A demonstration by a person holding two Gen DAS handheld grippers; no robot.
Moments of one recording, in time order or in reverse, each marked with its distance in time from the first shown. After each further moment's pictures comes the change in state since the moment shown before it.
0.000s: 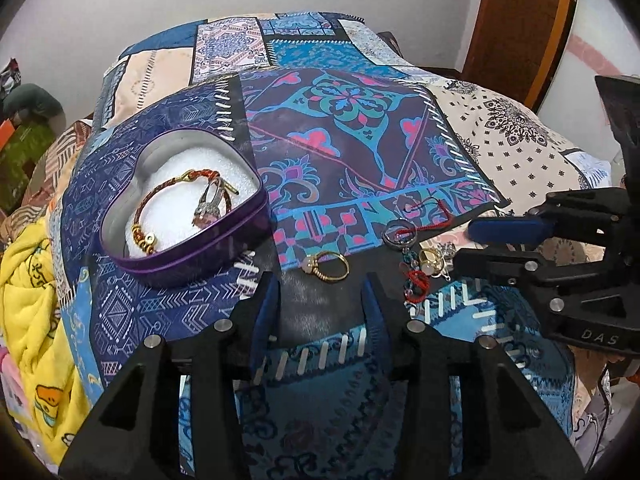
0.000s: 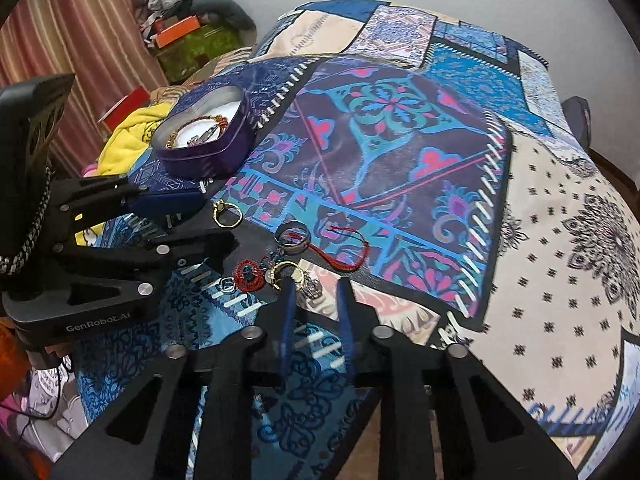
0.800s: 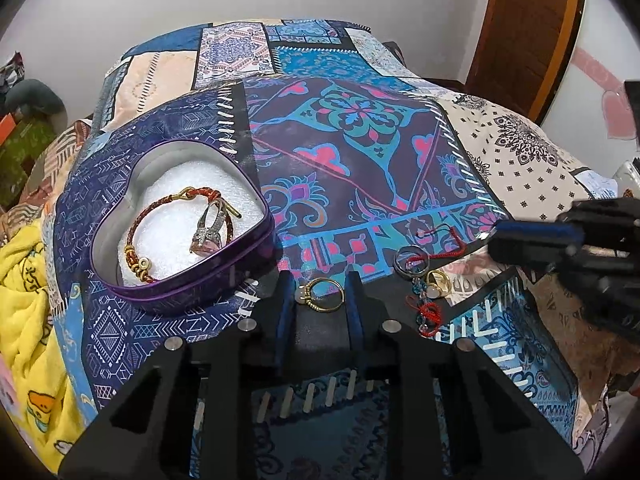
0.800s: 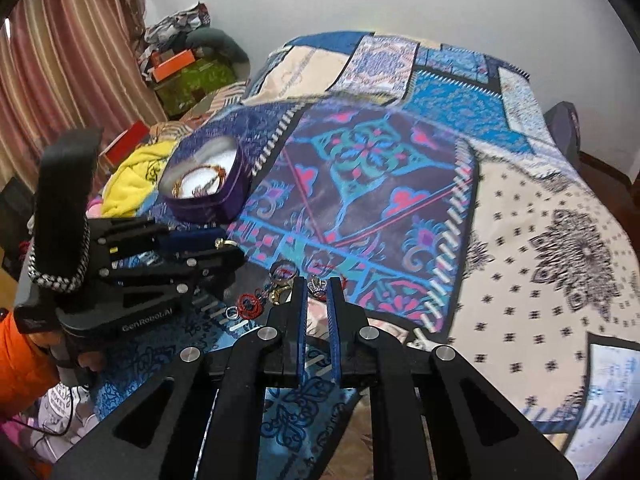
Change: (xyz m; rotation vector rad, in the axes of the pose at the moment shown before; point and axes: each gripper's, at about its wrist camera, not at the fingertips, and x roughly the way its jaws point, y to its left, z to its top) left arm 0.009 0.006 0.009 -0.027 -0.032 0.001; right arm -0.040 -0.008 0.009 0.055 -0.130 -0.020
